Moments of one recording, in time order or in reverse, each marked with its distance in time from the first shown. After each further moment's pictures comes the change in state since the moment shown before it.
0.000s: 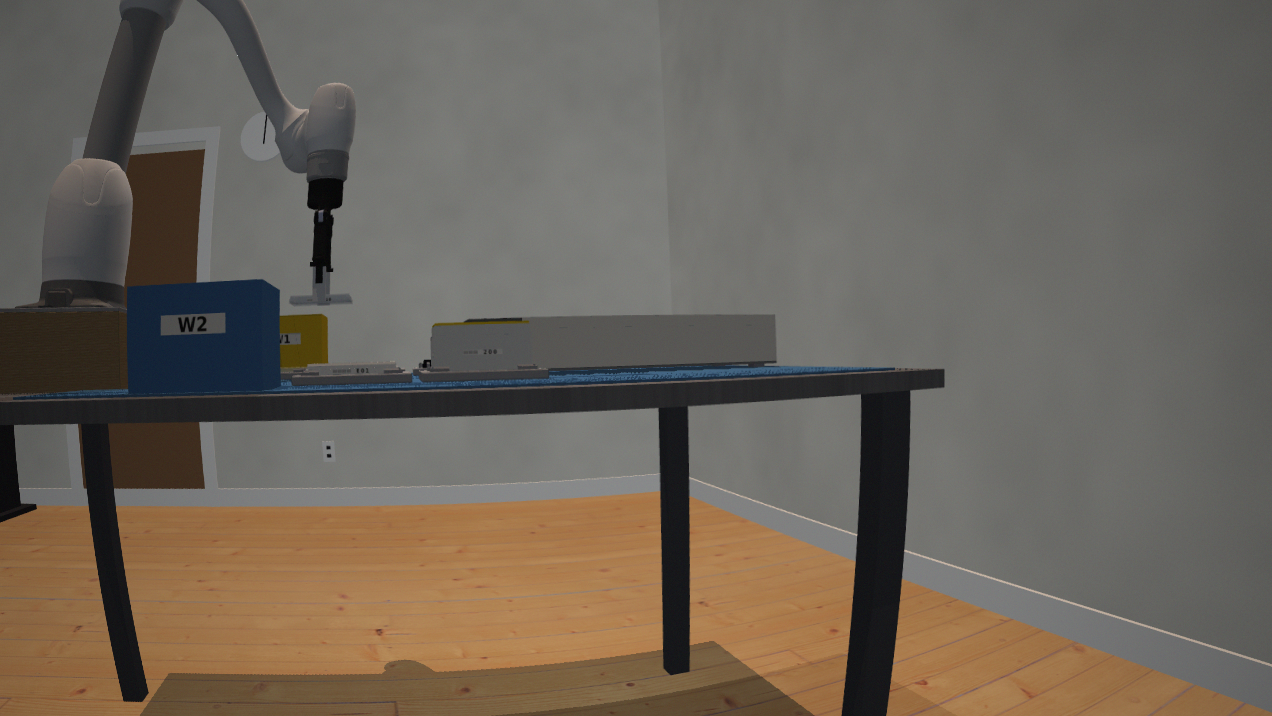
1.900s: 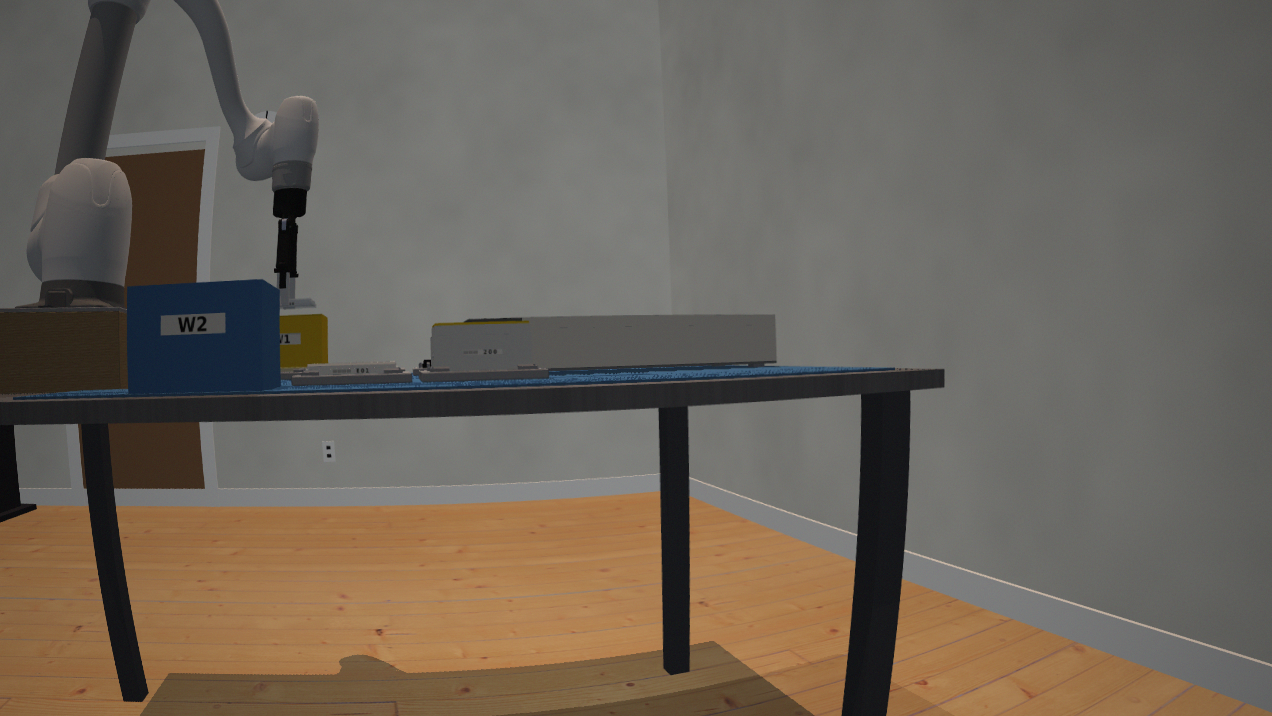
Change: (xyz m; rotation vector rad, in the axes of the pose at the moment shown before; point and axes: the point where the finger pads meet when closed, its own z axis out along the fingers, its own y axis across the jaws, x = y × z) arm -0.087 -0.066 0.000 0.000 0.000 0.000
